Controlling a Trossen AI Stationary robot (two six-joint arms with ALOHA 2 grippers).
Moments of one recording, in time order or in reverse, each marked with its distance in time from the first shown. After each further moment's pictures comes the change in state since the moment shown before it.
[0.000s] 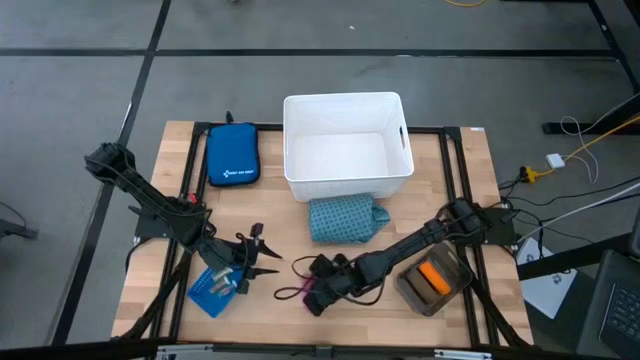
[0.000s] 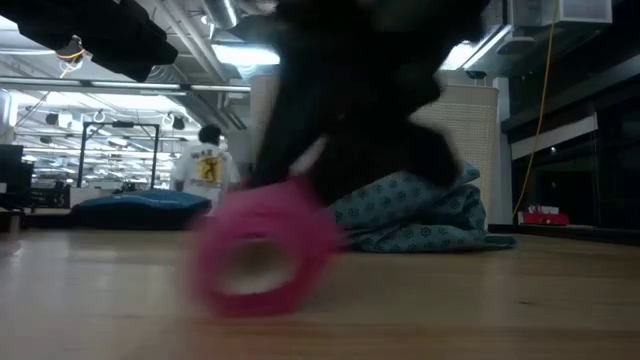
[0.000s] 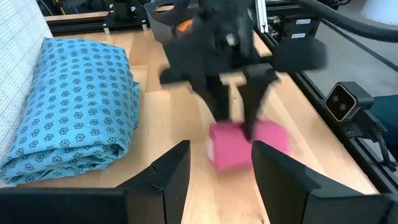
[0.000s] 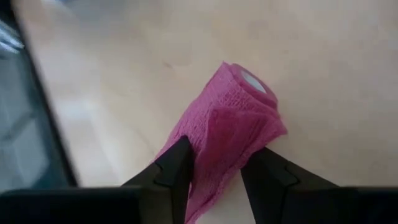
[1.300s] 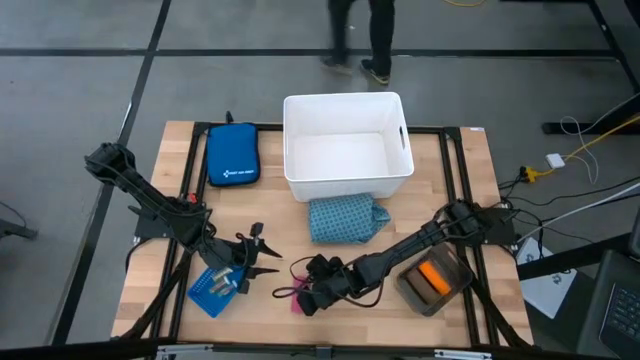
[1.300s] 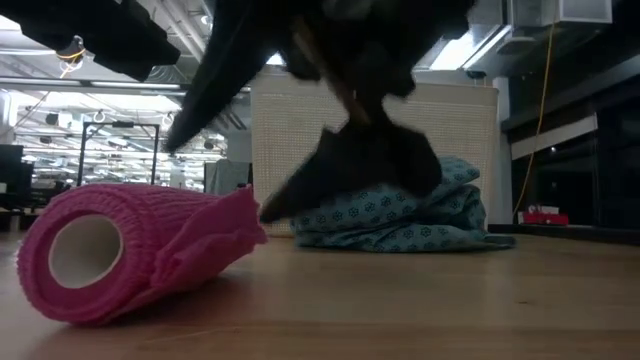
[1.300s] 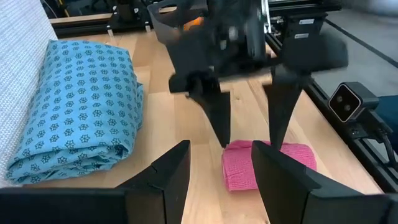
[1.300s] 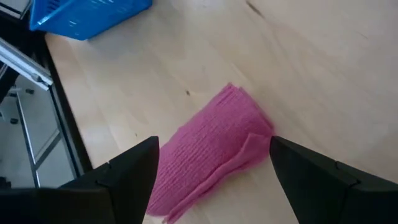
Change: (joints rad) left arm 0.000 0.000 0.001 -0.001 -0.014 0.007; right arm 0.004 0.023 0.003 0.120 0.057 0.075
